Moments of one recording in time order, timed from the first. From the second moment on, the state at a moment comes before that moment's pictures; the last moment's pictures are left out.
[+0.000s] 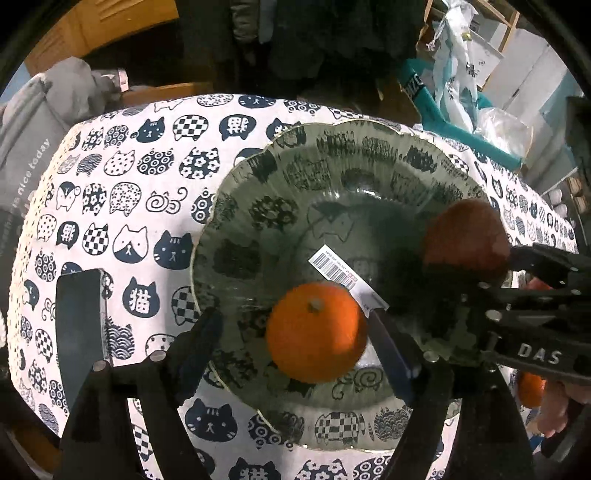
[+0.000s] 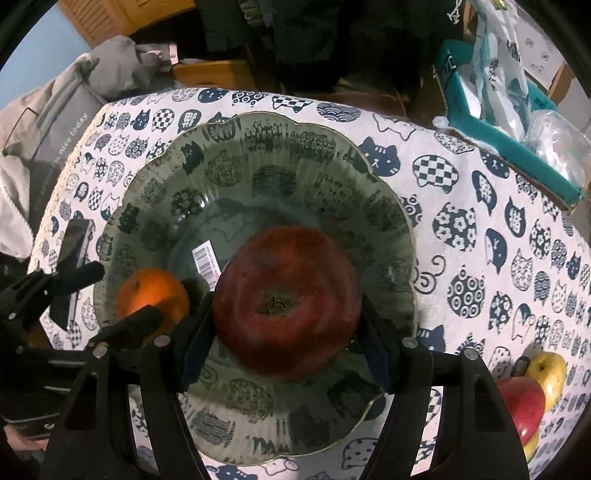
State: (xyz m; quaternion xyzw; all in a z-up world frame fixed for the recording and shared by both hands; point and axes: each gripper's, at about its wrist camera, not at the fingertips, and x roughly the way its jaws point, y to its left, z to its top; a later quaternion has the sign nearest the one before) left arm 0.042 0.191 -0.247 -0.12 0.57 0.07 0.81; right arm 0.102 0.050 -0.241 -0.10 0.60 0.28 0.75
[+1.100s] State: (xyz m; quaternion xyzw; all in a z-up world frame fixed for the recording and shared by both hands) left arm -0.011 0.218 -0.181 -0.15 0.51 0.12 0.84; right arm 0.073 0.038 -0.166 -0.12 0.51 0.28 0.80
